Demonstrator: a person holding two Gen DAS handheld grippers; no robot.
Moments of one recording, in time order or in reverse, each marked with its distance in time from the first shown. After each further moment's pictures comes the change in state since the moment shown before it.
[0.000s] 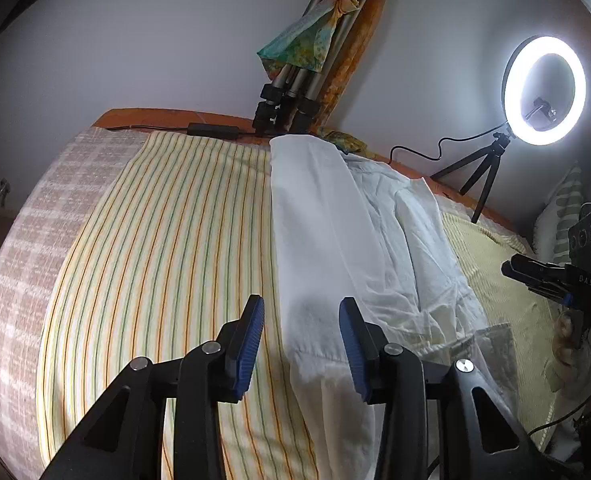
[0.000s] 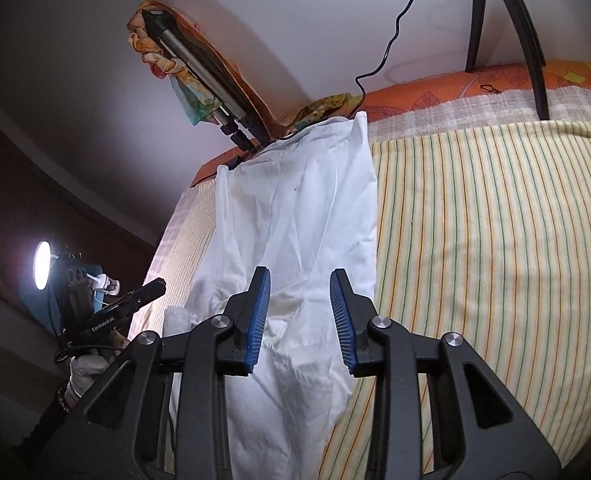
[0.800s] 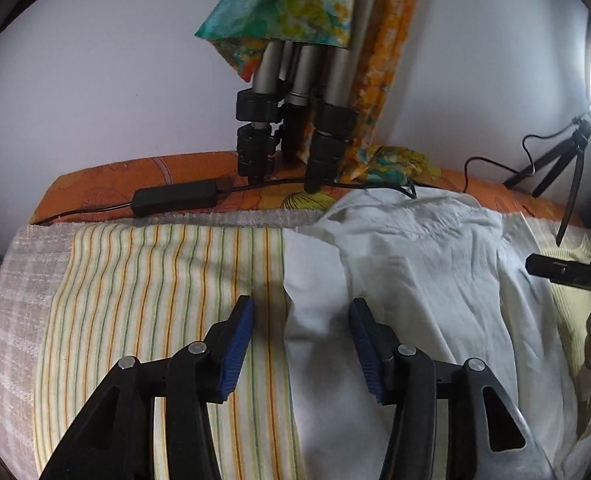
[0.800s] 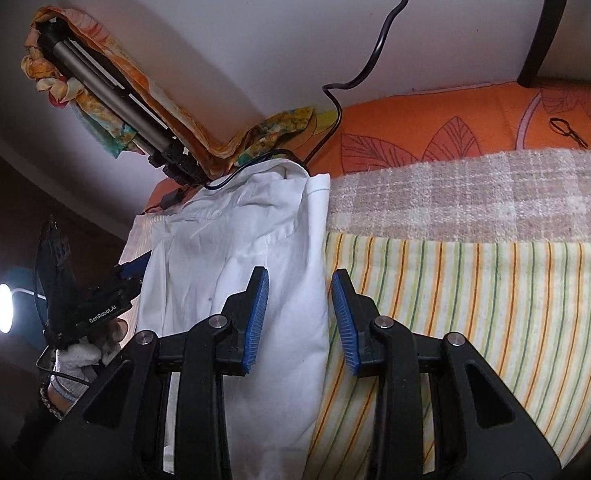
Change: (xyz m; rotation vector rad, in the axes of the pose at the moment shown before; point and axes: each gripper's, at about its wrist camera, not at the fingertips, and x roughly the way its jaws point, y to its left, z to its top) left arm 0.130 0.002 0.097 0.114 0.024 0.160; right arm 0.115 -0.051 0.088 -0.003 0.043 -0.003
